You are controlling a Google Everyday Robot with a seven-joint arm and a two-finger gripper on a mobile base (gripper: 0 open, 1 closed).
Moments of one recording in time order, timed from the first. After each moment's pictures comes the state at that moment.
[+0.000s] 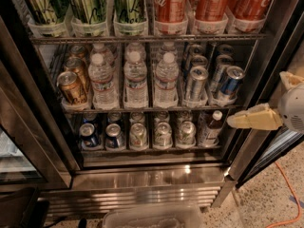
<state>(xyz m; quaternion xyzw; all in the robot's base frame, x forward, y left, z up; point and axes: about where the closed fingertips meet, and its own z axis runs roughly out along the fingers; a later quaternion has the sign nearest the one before) 0.495 -0.259 0.909 -0.32 0.80 -0.01 0.51</state>
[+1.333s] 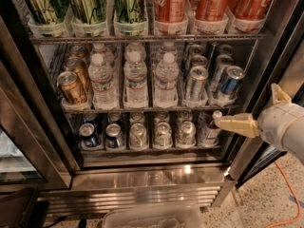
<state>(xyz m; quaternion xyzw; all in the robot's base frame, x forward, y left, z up) 0.517 -0.260 0.867 -0.25 0.77 -0.03 0.58</state>
